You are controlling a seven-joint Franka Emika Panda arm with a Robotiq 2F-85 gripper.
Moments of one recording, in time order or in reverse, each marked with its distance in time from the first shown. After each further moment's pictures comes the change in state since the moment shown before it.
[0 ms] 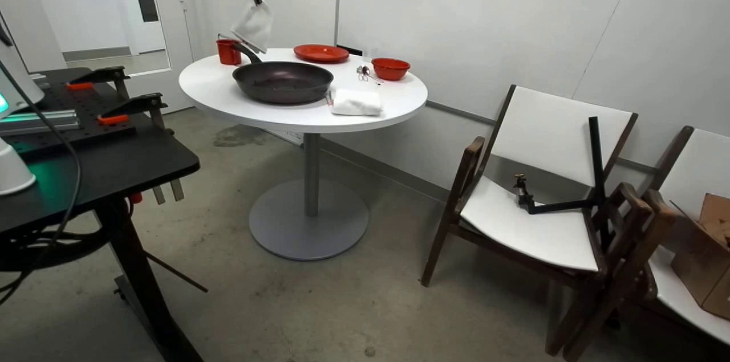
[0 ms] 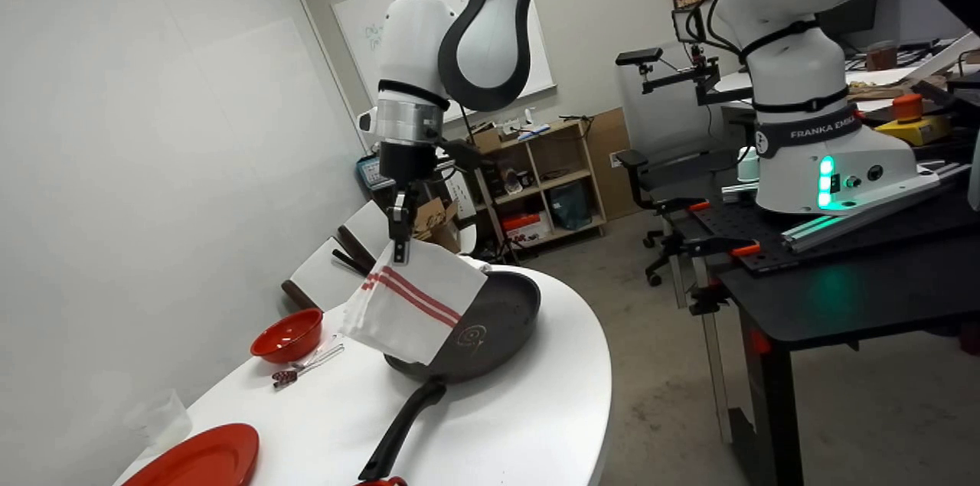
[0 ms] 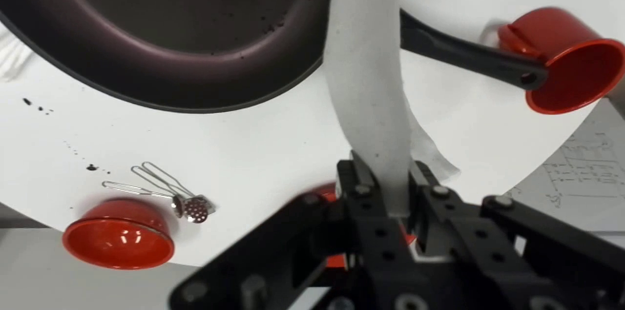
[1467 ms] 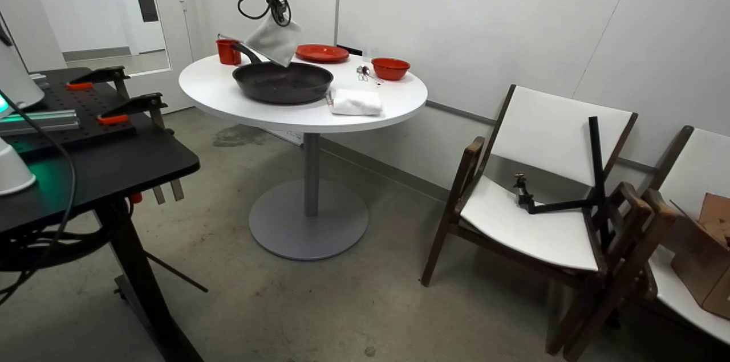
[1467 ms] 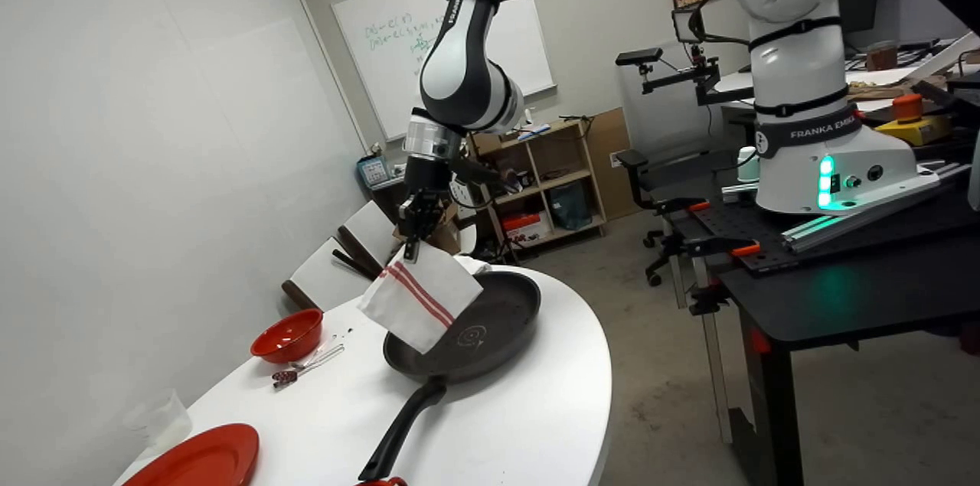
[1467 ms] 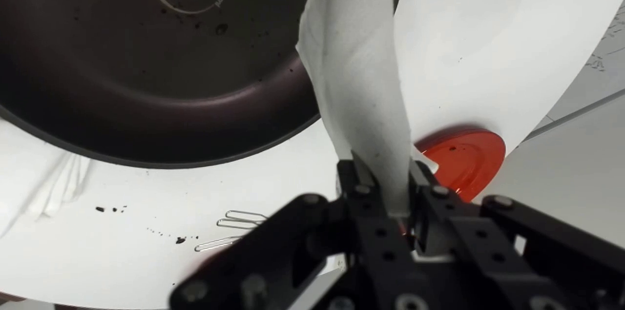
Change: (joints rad) arm -0.627 0.167 0.508 0.003 0.345 0.142 -0.177
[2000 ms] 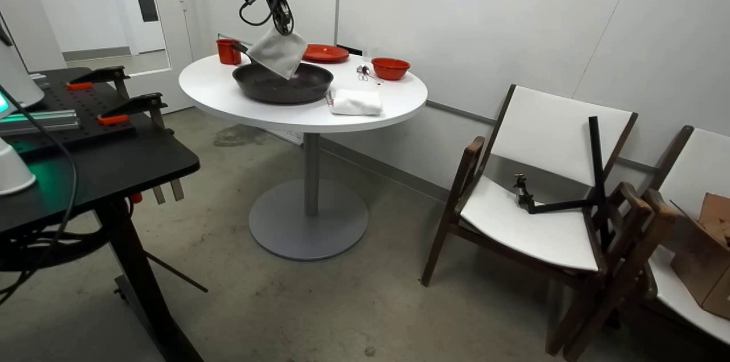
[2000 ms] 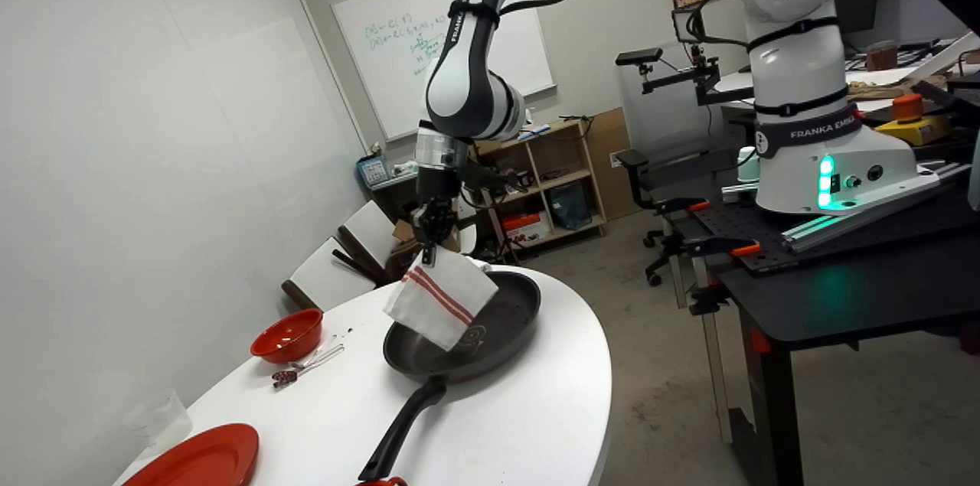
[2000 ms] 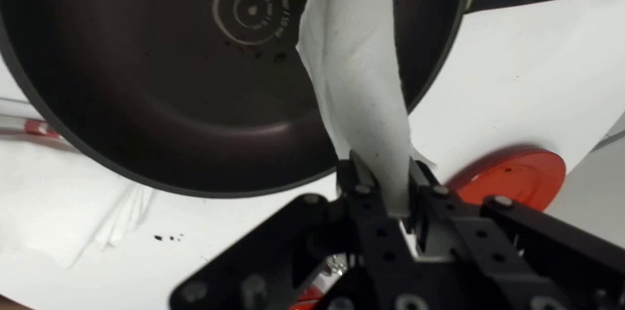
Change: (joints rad) arm 0.092 0.005 -0.153 0.007 -0.018 -0.056 0.045
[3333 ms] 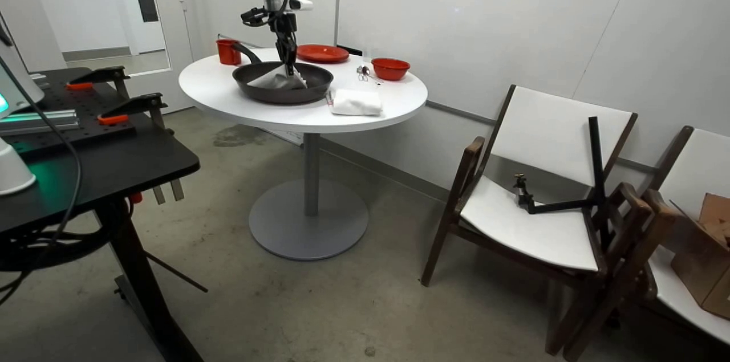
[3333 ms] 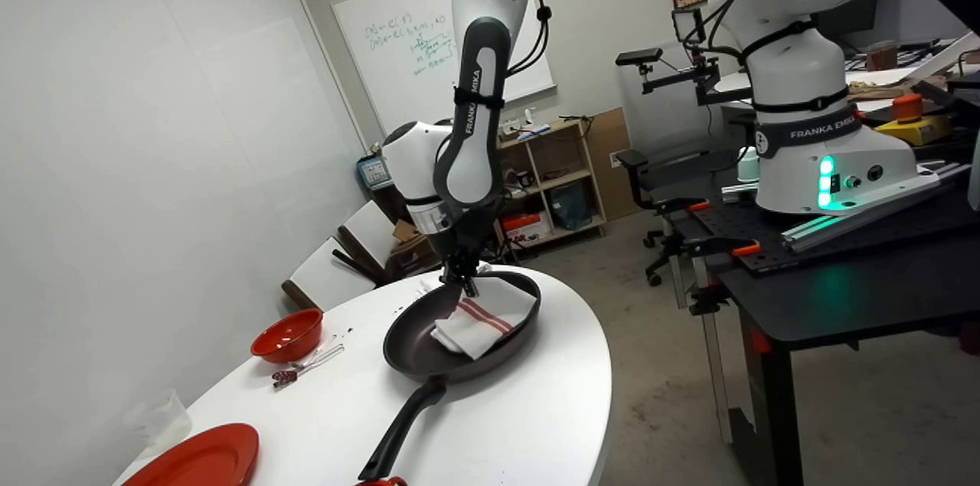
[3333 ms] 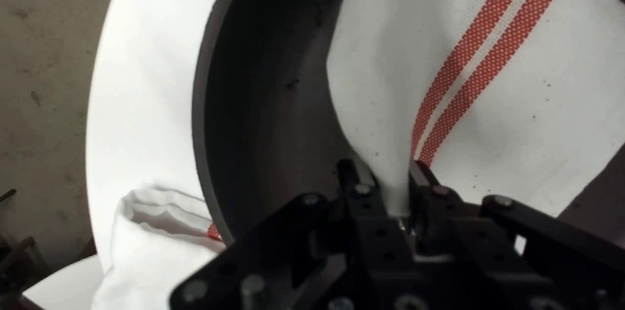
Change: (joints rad) arm 0.649 0.234 -0.708 0.276 -0.451 -0.436 0.601
